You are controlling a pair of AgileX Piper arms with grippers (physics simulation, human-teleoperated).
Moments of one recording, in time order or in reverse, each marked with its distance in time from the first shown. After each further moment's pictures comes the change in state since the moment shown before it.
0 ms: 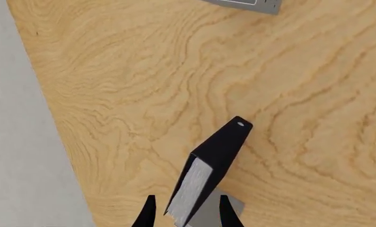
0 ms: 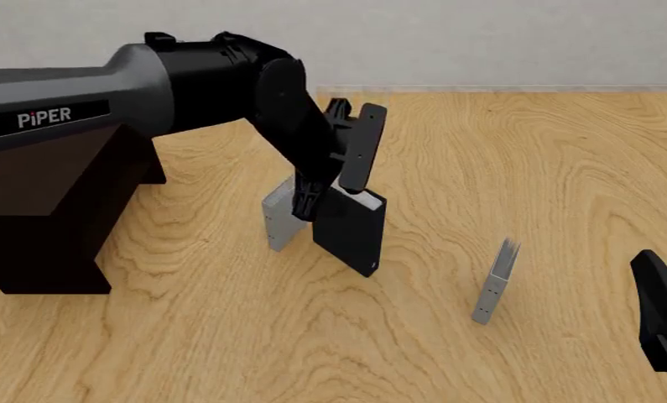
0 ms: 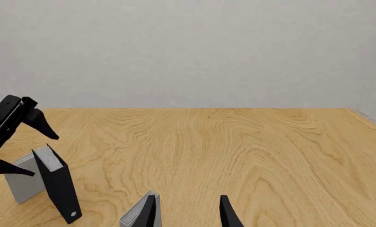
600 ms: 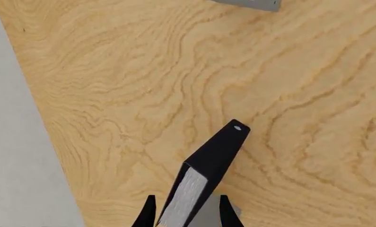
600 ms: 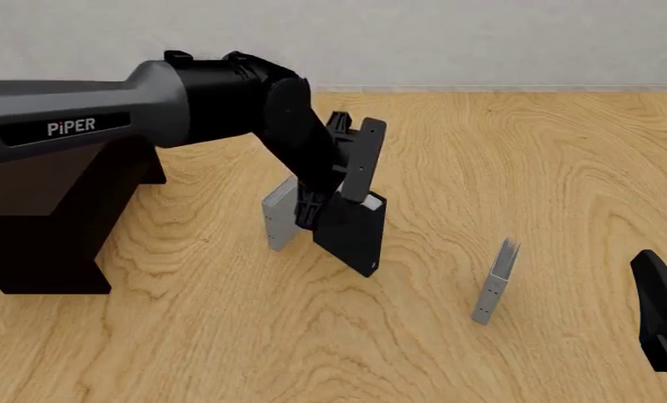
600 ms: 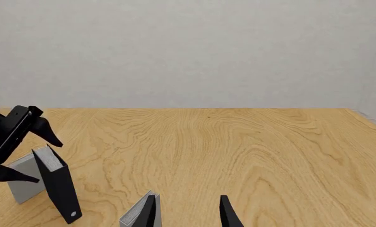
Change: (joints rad) left arm 0.005 0.036 0.020 -0.037 -0.005; right arm 0.000 0.000 0.000 0.000 0.000
